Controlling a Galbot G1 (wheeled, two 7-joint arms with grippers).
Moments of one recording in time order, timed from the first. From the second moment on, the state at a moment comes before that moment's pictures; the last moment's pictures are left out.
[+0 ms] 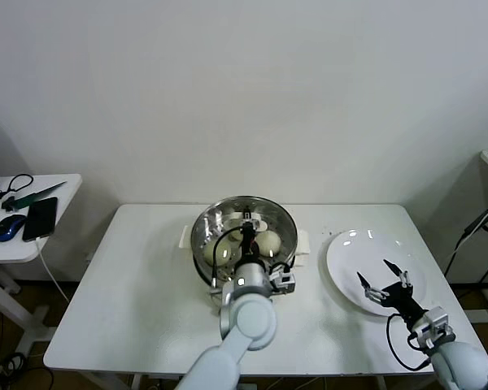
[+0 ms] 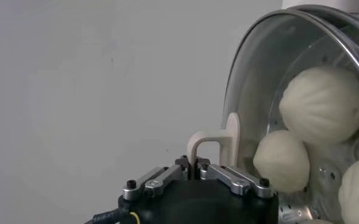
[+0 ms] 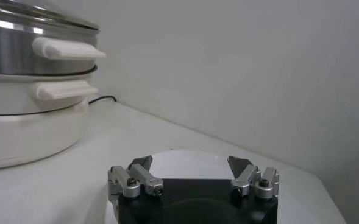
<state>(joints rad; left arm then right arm) 0.92 -1.54 0.15 -1.73 1.66 0.74 0.35 -1.35 0.99 0.61 1.57 0.28 0.08 -0.31</state>
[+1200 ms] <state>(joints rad) 0.94 -1.54 0.14 -1.70 1.64 0.74 0.29 -1.35 1.00 0.62 1.56 0.27 0.09 -0.32</state>
